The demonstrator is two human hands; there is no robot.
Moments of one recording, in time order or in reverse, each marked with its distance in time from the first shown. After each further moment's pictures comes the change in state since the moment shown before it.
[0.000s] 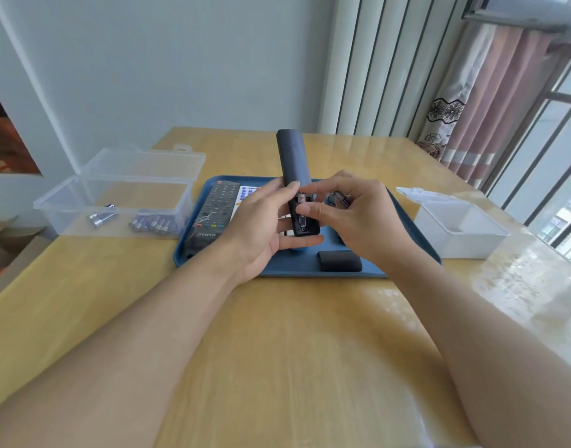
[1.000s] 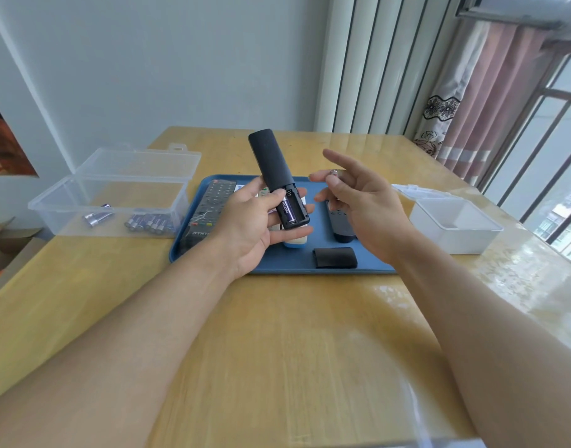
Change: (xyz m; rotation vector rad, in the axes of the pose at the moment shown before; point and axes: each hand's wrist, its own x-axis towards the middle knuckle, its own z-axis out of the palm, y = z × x) left_hand 0.005 -0.003 -0.004 -0.085 0.095 0.033; right_hand 0.009 0.016 -0.012 0.406 0.017 0.182
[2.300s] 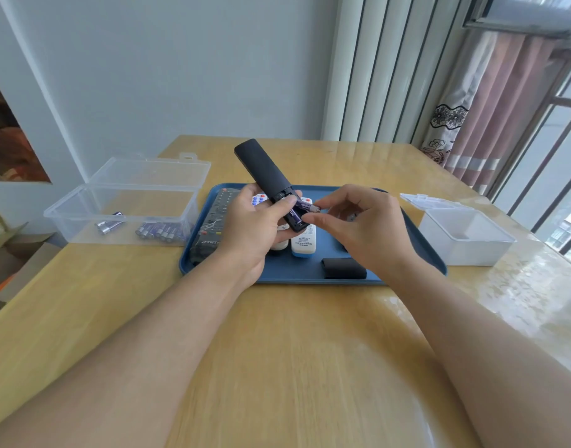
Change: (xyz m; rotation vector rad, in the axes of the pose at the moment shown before) left_hand 0.003 -0.001 -0.001 0.088 0.144 0.149; right_hand -0.014 0.003 0.012 -0.566 0.128 -0.306
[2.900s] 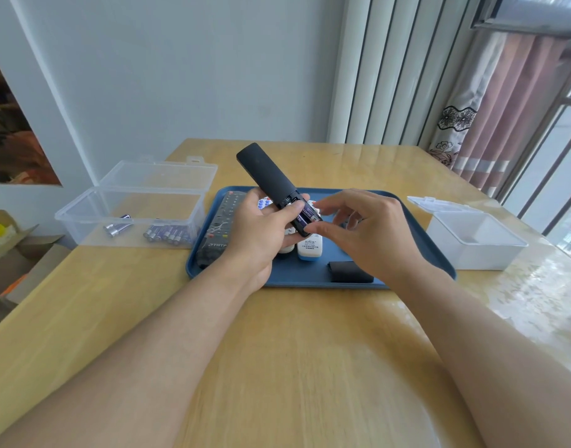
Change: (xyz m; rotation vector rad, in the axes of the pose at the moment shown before) left_hand 0.001 -0.002 0.000 0.001 -0.004 -0.005; right_hand 0.003 0.004 0.002 -0.174 -0.035 -0.207
